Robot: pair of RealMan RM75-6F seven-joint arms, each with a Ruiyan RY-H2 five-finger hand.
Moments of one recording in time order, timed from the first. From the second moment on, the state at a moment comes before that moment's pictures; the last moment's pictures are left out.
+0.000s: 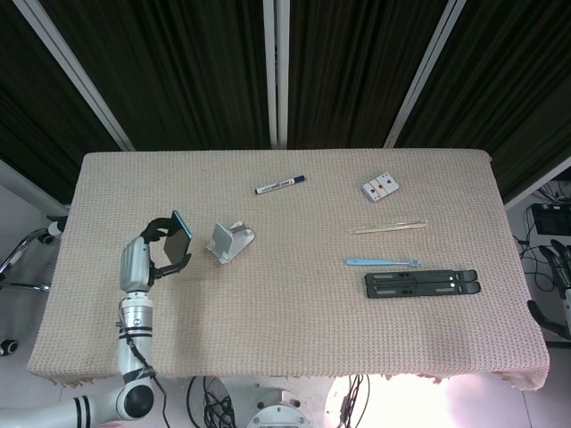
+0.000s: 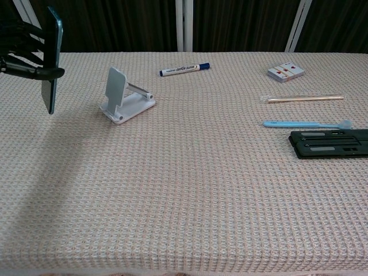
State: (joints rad) left arm -0.45 -1.70 -0.33 -1.67 1.01 1.44 0.08; right arm 0.04 -0.95 0.06 -1.53 -1.53 1.52 0.17
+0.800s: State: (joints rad) left arm -0.54 -1.88 -0.47 -1.58 0.91 1.44 0.16; right arm 0.05 -0.93 0.06 -1.55 -1.53 1.51 0.16
